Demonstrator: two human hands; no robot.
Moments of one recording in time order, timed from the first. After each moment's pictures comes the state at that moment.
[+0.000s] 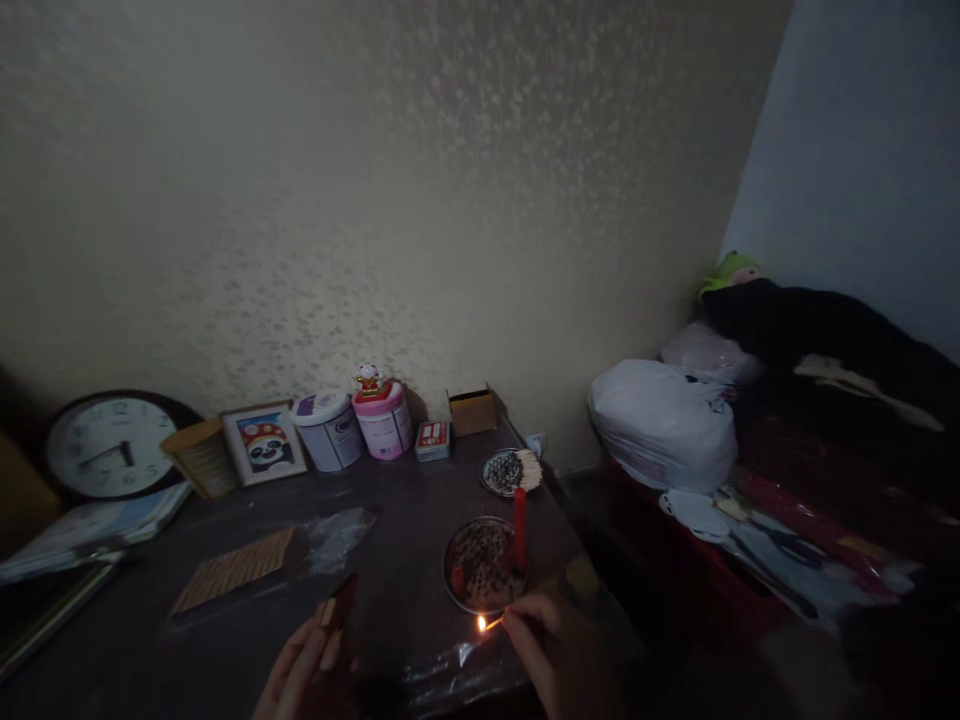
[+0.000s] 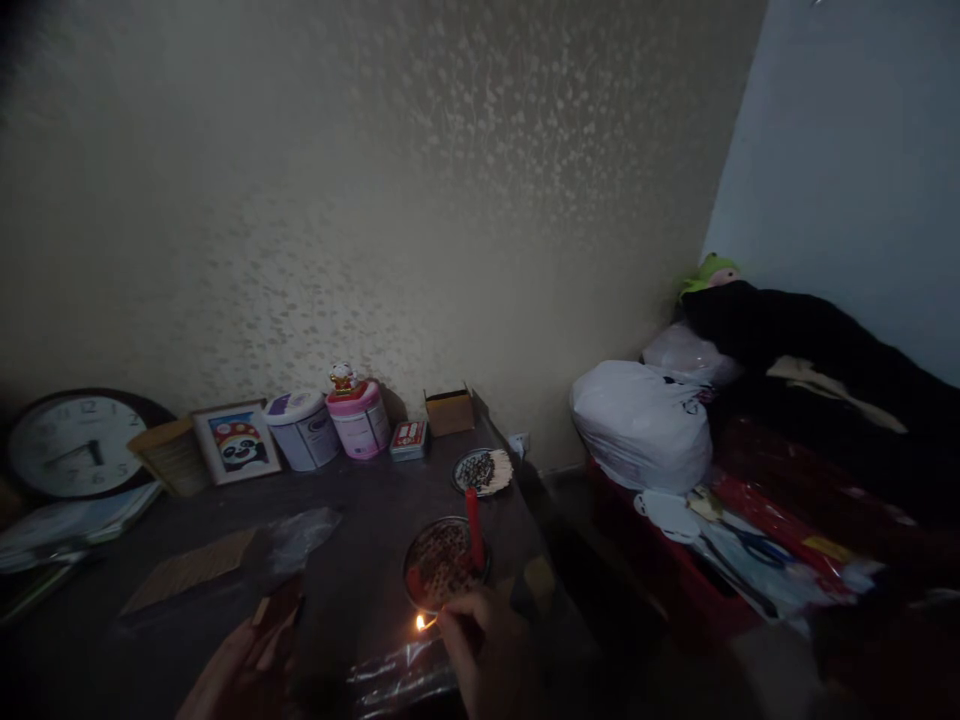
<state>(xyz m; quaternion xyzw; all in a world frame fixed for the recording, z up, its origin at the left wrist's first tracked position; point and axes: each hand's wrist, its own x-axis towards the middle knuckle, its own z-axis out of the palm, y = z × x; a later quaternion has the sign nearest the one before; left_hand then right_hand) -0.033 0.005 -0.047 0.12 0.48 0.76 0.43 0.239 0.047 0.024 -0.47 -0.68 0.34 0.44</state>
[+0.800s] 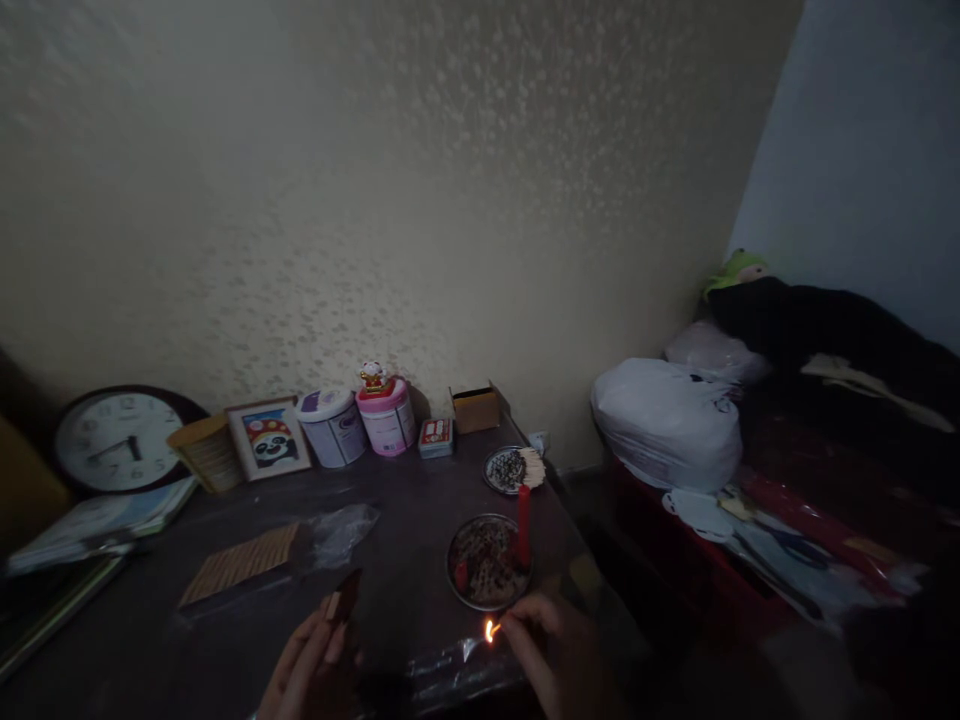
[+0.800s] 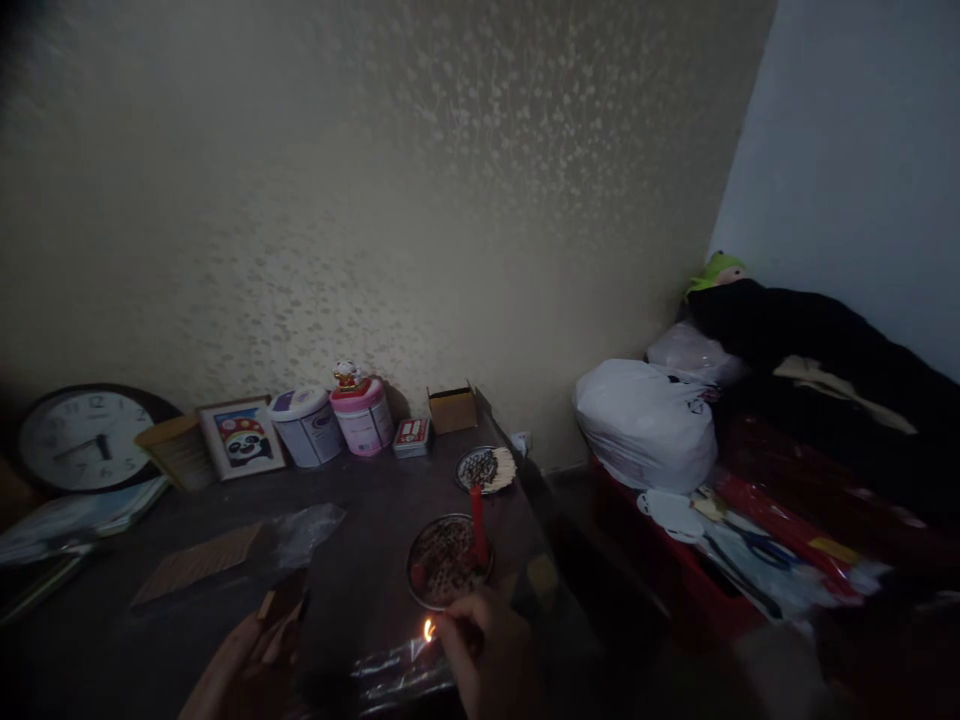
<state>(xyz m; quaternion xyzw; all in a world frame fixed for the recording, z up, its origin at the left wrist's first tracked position) -0.026 0.010 -0.052 0.09 0.46 0.78 0.42 0.236 0.046 0.019 -0.47 -0.70 0.33 0.41</state>
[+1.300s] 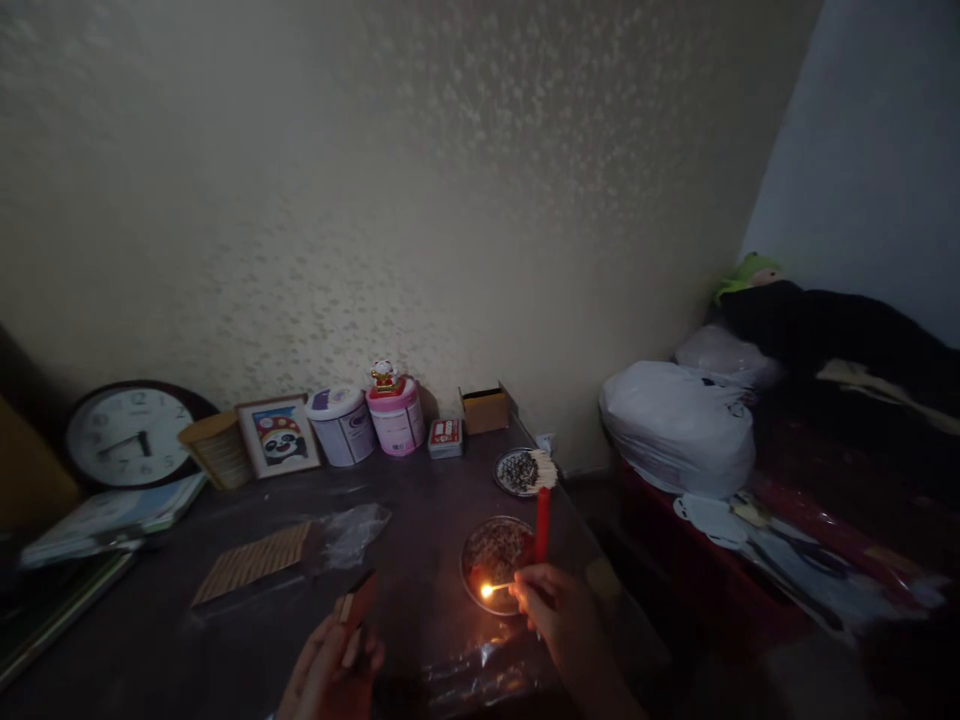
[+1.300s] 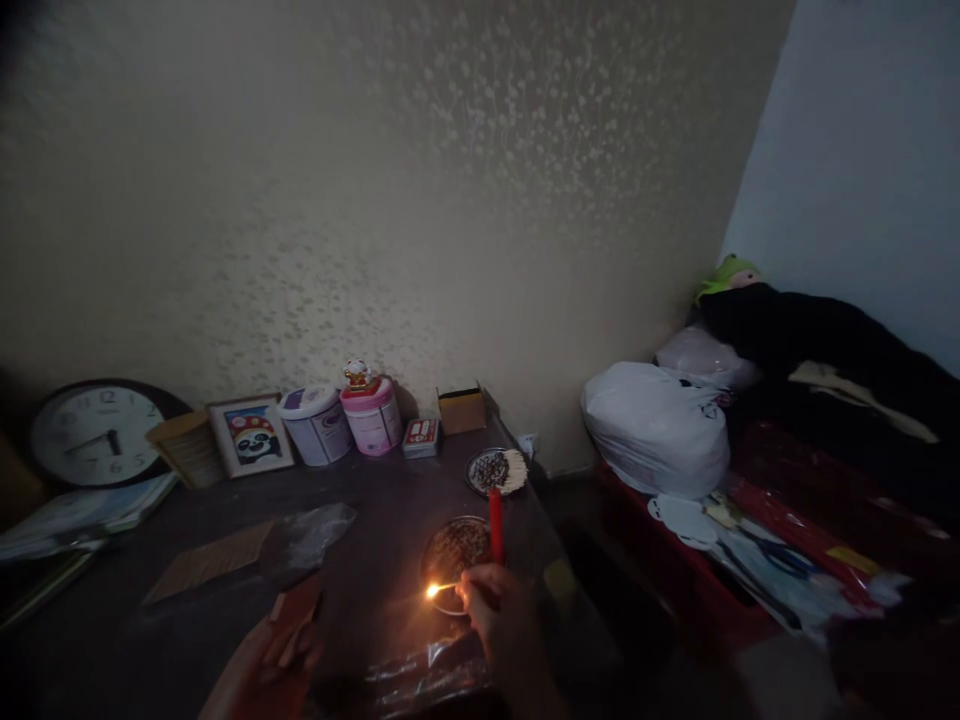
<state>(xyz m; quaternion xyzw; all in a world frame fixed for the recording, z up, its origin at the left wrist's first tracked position) -0.028 0.008 -0.042 0.12 0.43 0.77 0.45 0.212 0.083 0.005 -0.50 -0.58 0.45 0.46</state>
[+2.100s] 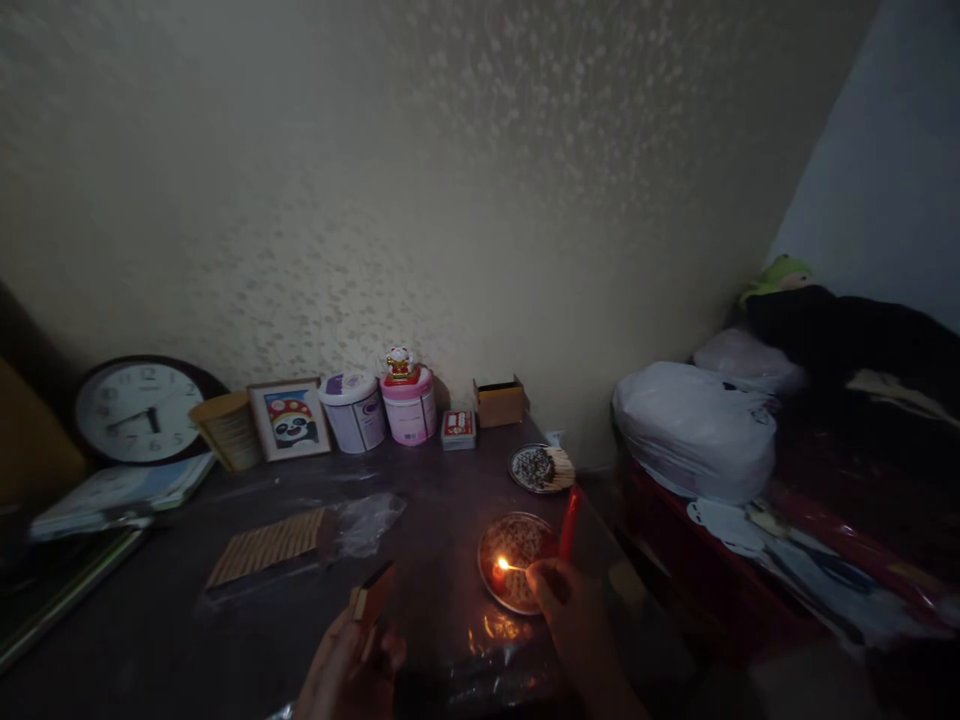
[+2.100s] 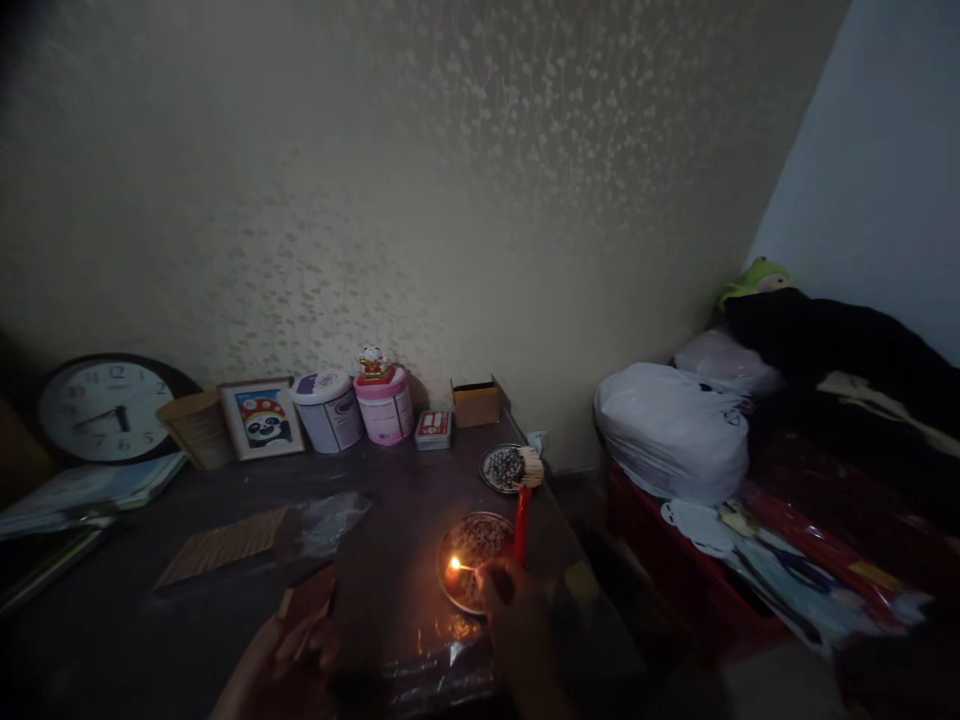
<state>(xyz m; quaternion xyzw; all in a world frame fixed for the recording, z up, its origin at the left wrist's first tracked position) -0.030 0.002 -0.033 0.08 0.40 0.76 0.51 0.195 0.094 -0.011 -0.55 -0.60 0.36 0.46</state>
